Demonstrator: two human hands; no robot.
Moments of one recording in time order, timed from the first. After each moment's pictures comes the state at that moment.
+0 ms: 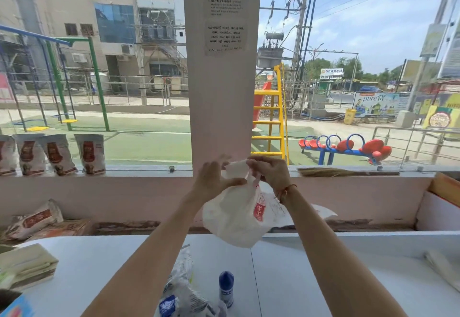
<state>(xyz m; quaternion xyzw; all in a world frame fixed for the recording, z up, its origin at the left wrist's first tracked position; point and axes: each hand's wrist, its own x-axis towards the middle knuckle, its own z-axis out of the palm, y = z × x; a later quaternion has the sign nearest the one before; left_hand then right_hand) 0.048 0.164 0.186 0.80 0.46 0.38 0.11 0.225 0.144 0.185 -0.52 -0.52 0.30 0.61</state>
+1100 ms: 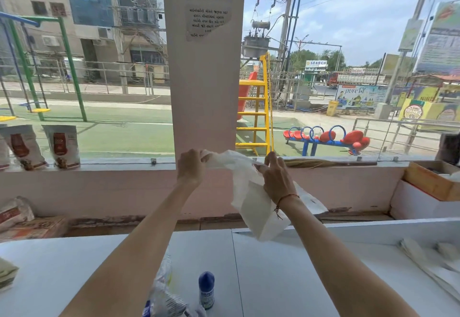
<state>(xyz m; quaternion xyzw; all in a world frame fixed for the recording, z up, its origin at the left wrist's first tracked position) 0.074 0.192 0.190 0.72 0.54 0.41 0.11 0.283 0.153 0.145 -0.66 -0.68 -0.20 0.25</state>
